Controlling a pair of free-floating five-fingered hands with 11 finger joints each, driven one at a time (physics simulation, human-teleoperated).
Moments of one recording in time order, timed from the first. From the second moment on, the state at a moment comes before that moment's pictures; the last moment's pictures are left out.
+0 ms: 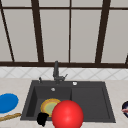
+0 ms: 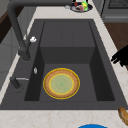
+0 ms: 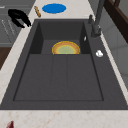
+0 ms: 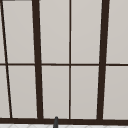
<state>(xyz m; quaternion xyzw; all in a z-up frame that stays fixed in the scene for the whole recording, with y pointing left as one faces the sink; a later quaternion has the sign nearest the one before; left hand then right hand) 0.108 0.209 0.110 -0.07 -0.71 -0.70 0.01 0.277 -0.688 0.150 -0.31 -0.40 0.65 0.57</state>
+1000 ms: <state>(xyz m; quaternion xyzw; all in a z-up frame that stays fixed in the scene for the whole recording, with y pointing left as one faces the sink) 0.108 0.209 0.110 -0.07 -0.71 -0.70 0.01 0.320 -0.742 0.132 -0.28 -0.41 0.66 0.56</state>
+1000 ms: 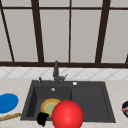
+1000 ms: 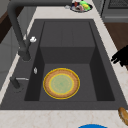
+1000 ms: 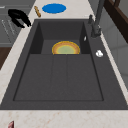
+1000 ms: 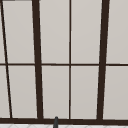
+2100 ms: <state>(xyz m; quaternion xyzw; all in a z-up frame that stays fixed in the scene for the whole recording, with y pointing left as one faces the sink) 0.108 0.209 0.110 -0.07 -0.71 -0.70 0.01 0.370 -0.713 0.116 -0.30 -0.32 0.70 0.57</state>
